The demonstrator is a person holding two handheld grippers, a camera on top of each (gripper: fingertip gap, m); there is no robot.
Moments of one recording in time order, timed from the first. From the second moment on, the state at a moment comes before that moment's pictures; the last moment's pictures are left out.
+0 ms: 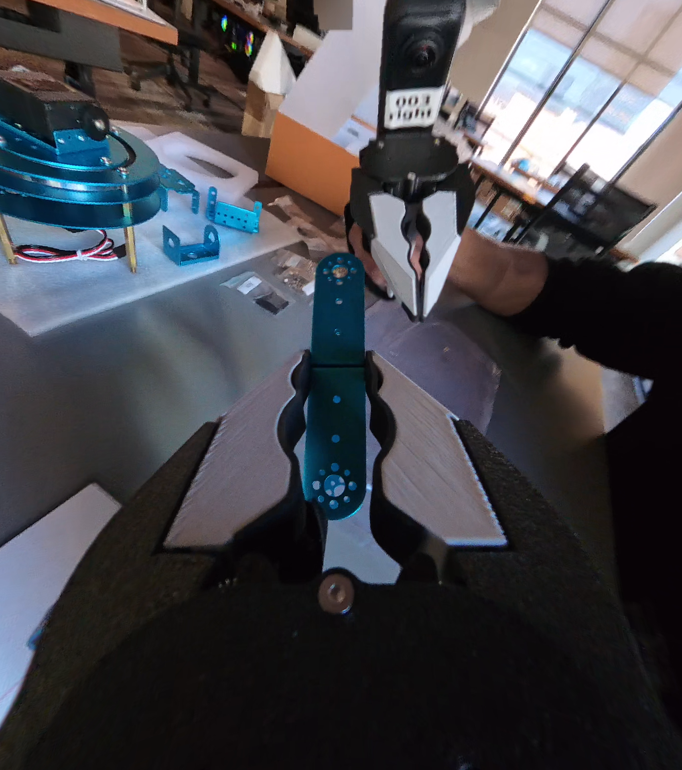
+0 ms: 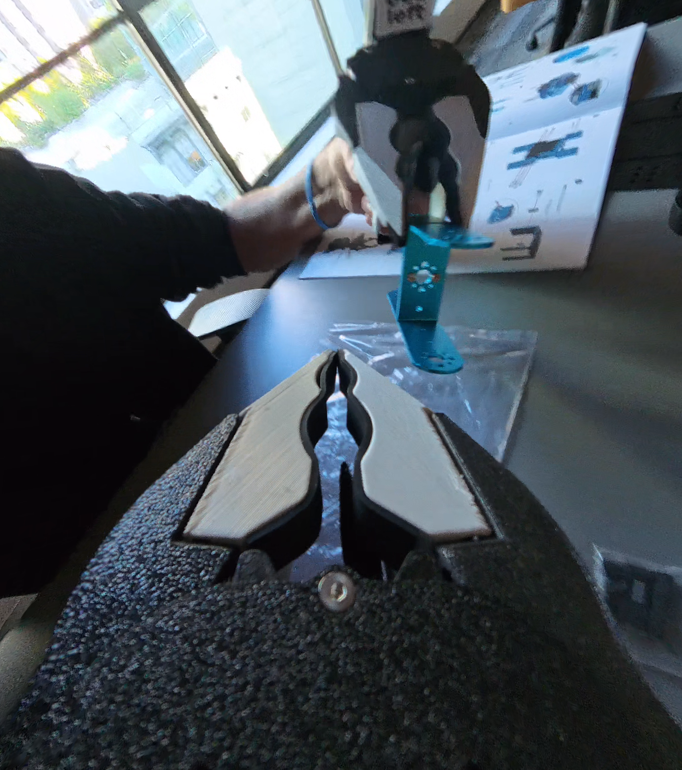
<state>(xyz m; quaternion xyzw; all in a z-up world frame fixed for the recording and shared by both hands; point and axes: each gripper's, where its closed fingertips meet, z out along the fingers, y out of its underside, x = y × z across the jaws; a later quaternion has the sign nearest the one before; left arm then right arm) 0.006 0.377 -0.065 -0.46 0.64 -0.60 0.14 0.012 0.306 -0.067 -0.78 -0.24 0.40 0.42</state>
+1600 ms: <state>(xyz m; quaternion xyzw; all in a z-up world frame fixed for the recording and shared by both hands) 0.012 0.338 -0.123 -0.34 0.80 -0.46 0.18 0.046 0.279 -0.156 -0.85 -0.37 0.16 0.33</state>
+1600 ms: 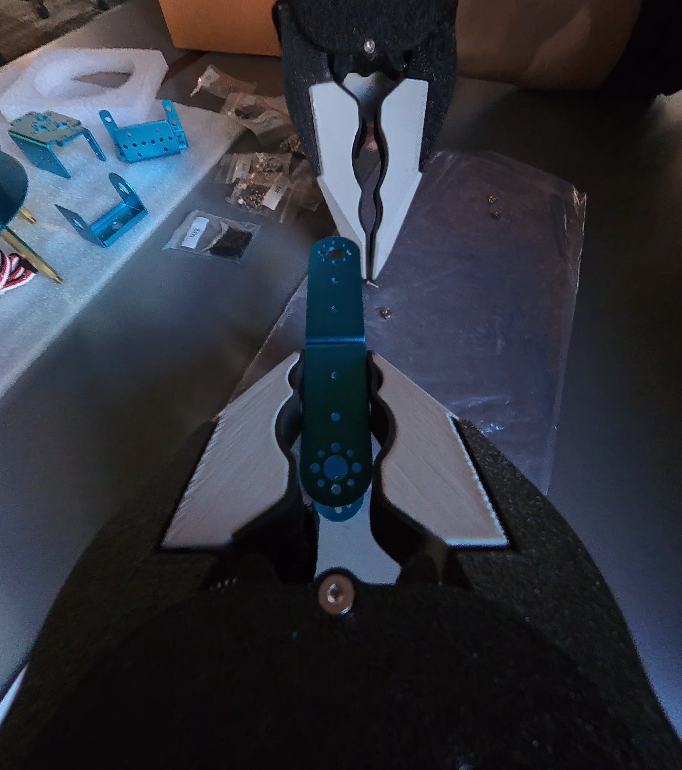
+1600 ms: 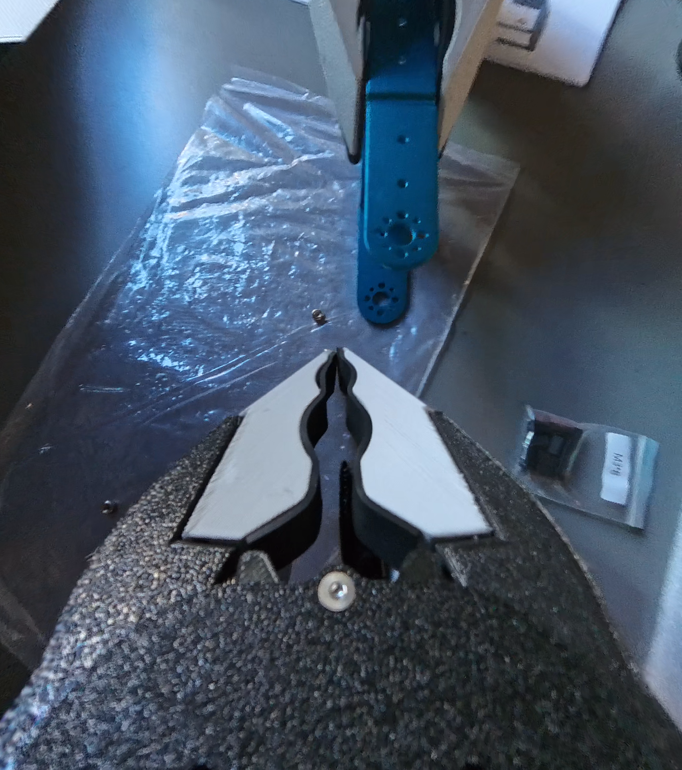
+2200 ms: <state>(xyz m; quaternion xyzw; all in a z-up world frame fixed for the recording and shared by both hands) 0.006 0.355 0.018 -0.29 0.53 -0.74 0.31 0.027 0.343 0.026 -0.74 -0.26 -0.15 0.60</state>
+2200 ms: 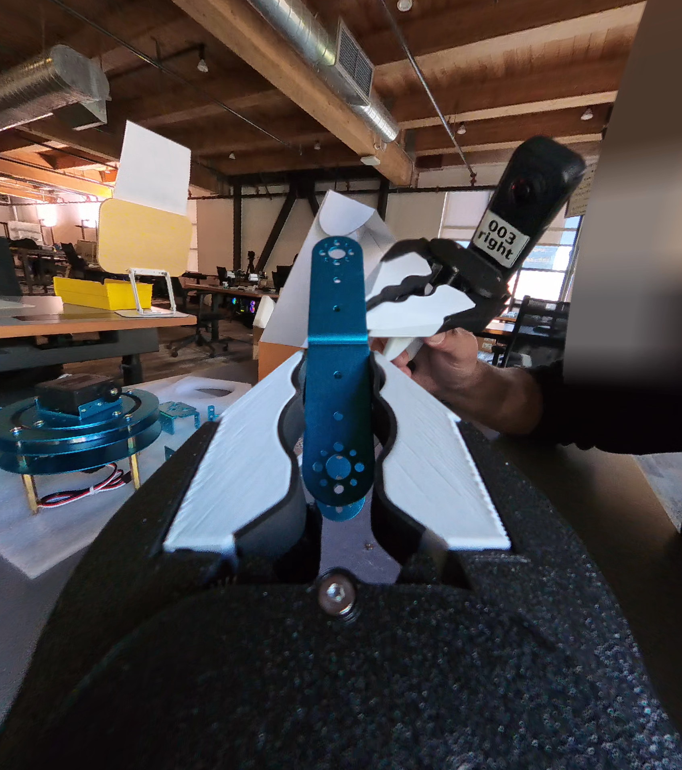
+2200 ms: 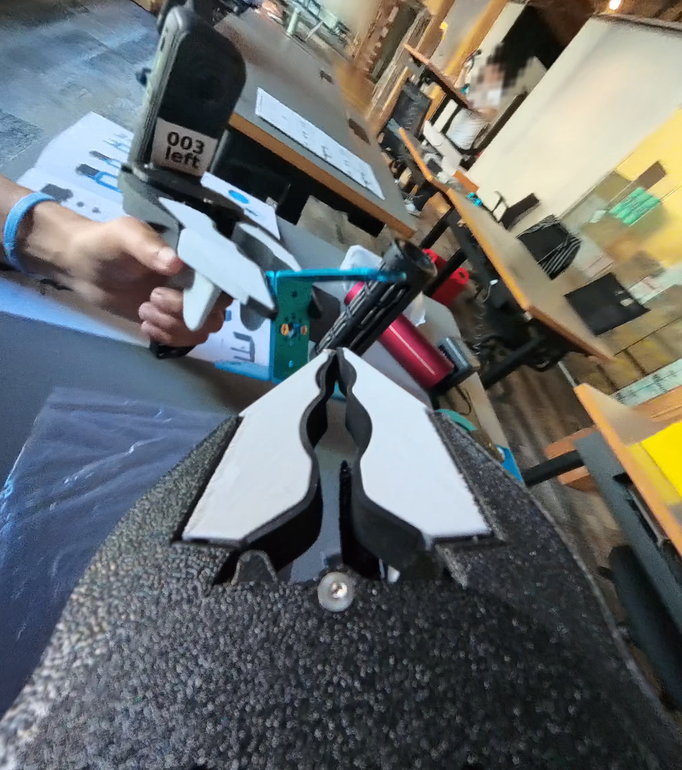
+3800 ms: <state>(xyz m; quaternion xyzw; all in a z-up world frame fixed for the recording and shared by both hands) 0.007 0.354 0.009 -0.30 0.55 -0.72 0.30 -0.008 0.349 -0.007 -0.75 -0.35 -0.12 0.54</state>
